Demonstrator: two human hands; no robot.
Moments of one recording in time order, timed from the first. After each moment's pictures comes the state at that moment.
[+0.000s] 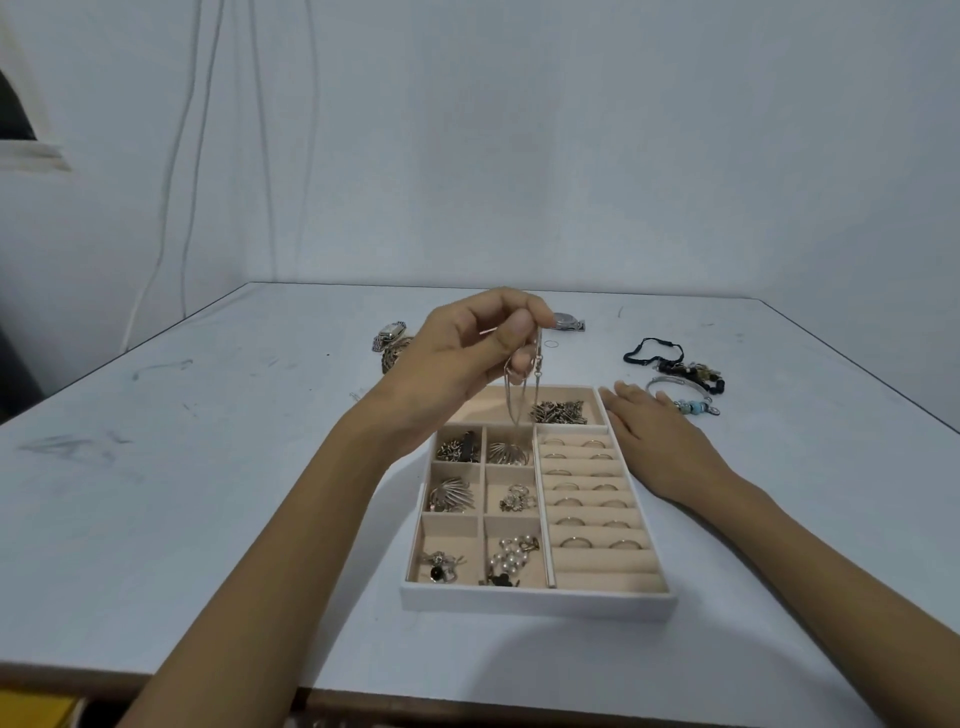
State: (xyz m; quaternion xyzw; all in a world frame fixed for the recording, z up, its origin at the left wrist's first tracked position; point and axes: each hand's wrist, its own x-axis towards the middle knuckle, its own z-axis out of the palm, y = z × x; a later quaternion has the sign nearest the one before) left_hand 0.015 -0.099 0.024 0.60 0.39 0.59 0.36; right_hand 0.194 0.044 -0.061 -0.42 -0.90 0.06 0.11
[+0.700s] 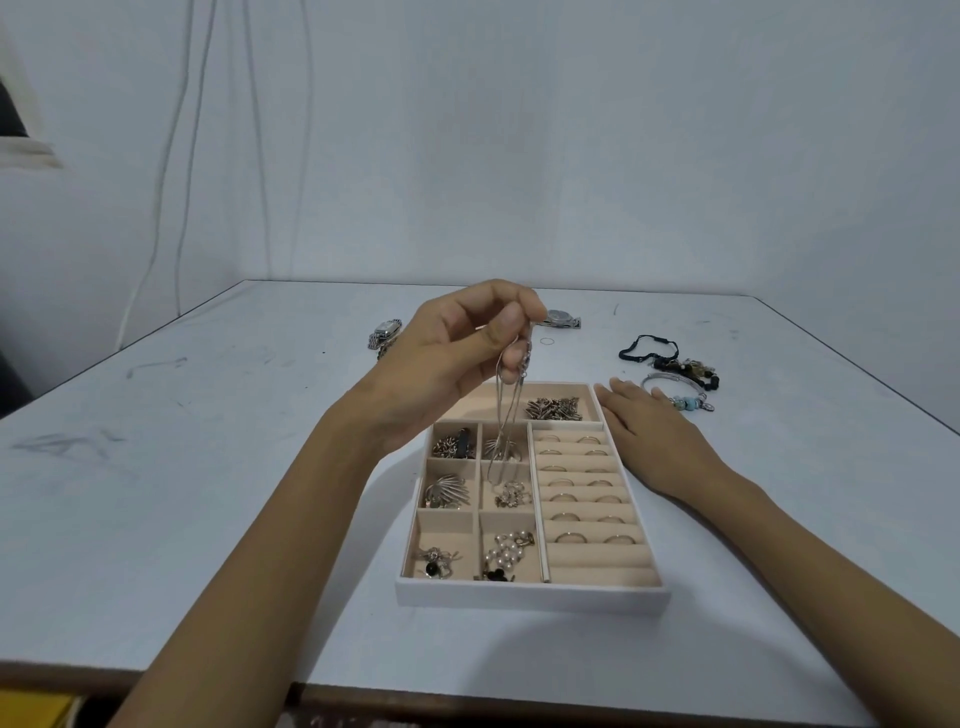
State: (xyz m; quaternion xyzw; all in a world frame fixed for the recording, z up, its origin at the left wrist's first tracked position) left_hand 0.013 -0.103 0.026 0.60 0.35 0.60 0.40; right_hand 0.194 0.050 -0.065 -0.41 -0.90 0.06 0.12
